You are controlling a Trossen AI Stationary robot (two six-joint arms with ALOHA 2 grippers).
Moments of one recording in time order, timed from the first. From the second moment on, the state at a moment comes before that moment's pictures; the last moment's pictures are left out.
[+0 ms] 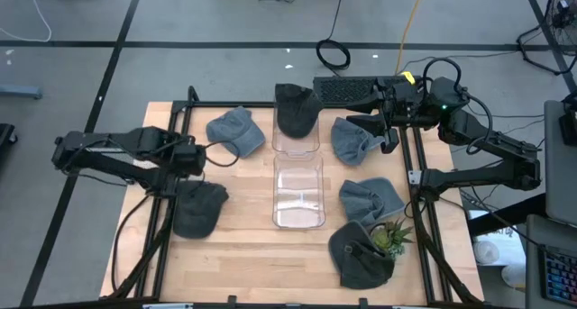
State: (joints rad) left arm 0.01 0.99 1.02 -1.57 -0.11 0.19; right arm -0.32 0.97 1.19 -0.05 -0.36 0.17
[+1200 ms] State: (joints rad) left arm 0.30 0.99 0.70 -1.20 -0.06 0.37; right arm -0.32 0.97 1.19 -0.06 -0.36 0.17
